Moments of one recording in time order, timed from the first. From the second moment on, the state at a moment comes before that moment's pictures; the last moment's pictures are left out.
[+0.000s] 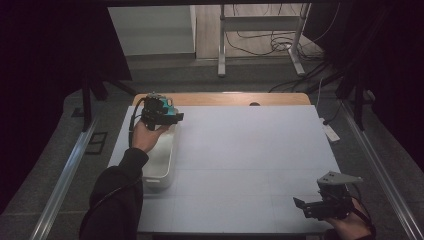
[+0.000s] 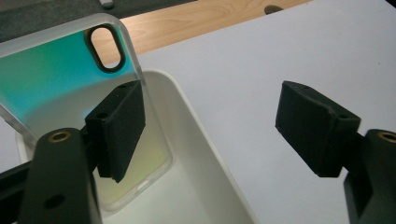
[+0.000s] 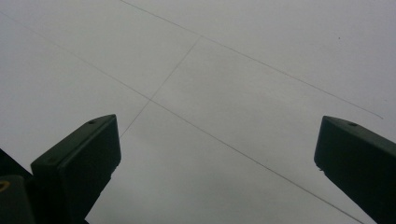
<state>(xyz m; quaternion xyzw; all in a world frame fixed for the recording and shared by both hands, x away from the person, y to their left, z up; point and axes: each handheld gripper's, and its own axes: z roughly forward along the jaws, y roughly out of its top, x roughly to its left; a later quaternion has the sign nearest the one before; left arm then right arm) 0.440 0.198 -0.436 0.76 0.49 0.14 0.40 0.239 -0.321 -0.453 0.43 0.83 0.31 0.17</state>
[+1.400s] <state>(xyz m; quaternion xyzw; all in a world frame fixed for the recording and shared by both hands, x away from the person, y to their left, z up) 0.385 0.182 -0.426 0.81 0.40 0.14 0.40 0.239 -0.322 -0.452 0.44 0.82 0.32 0.17</state>
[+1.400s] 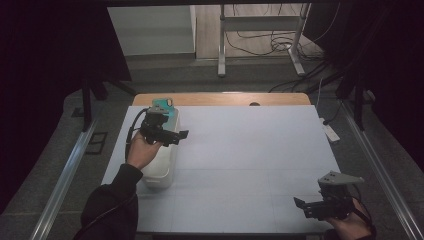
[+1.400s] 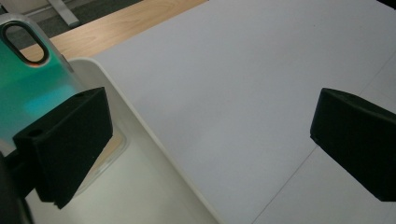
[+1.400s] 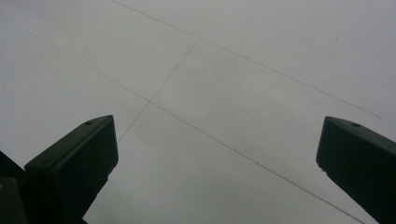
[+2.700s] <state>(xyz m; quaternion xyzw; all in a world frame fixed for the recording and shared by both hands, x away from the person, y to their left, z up) 0.330 0.189 -0.434 0.80 0.40 0.14 0.43 0.238 -0.322 -0.452 0.43 0.83 0.32 0.17</state>
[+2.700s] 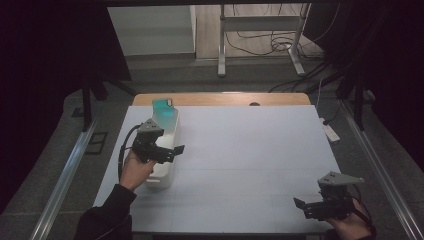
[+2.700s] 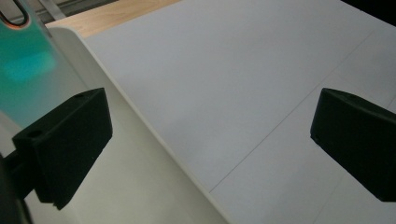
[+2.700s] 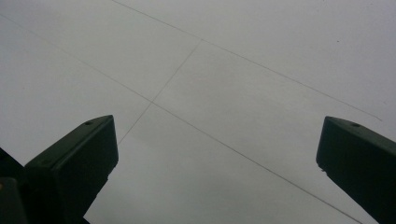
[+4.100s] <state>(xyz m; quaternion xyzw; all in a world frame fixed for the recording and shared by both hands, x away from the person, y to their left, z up) 0.265 0.201 -0.441 0.78 0.41 0.16 0.43 0.237 -0.321 -0.452 0.43 0.83 0.32 0.17</state>
